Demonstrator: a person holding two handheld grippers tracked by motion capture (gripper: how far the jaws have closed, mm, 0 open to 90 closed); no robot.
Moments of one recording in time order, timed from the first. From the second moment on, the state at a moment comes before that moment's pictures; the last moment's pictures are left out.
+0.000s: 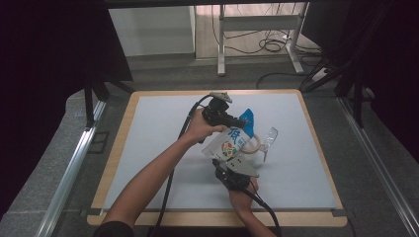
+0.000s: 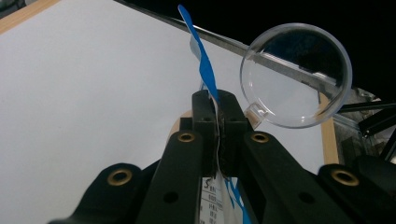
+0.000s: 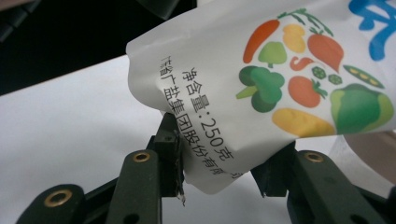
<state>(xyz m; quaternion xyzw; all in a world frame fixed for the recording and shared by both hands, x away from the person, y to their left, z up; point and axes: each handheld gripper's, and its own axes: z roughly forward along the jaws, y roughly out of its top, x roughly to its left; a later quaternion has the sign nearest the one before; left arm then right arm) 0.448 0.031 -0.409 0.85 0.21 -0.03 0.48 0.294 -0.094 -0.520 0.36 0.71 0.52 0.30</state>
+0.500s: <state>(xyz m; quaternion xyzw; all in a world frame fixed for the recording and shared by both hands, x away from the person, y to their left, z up) 0.440 0.043 -0.412 0.85 0.21 -0.03 0.48 0.295 -0.102 -0.529 0.36 0.74 0.49 0.29</state>
